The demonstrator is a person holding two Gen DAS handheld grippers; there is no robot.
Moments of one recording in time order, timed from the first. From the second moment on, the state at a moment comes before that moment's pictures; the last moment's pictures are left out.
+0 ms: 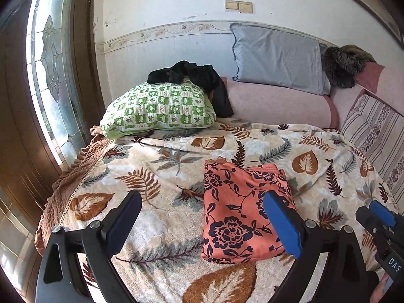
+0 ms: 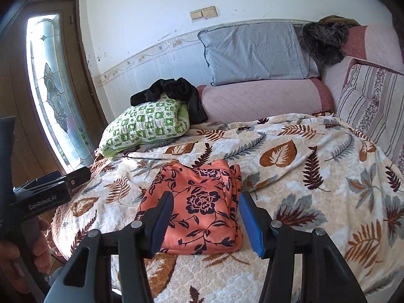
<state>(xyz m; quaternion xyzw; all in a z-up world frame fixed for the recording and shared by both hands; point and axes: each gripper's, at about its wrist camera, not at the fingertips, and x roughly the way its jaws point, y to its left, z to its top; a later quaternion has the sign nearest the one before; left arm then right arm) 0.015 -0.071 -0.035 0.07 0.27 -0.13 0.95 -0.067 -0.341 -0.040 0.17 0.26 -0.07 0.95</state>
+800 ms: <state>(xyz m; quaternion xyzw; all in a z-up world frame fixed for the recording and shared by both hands) -0.008 -0.054 -0.008 0.09 0.23 -0.10 0.96 -0.069 -0.324 -0.034 0.18 0.26 -0.05 0.95</state>
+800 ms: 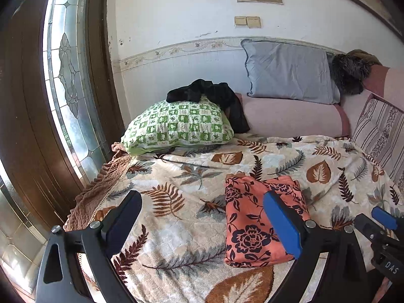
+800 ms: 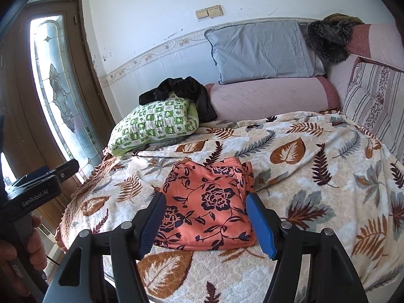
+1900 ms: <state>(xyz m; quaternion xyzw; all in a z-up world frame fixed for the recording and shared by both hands) -0.083 -0.055 0.078 0.08 0.15 -0.12 0.98 -0.110 -0.301 0.014 0.17 0.20 -0.02 0.96</state>
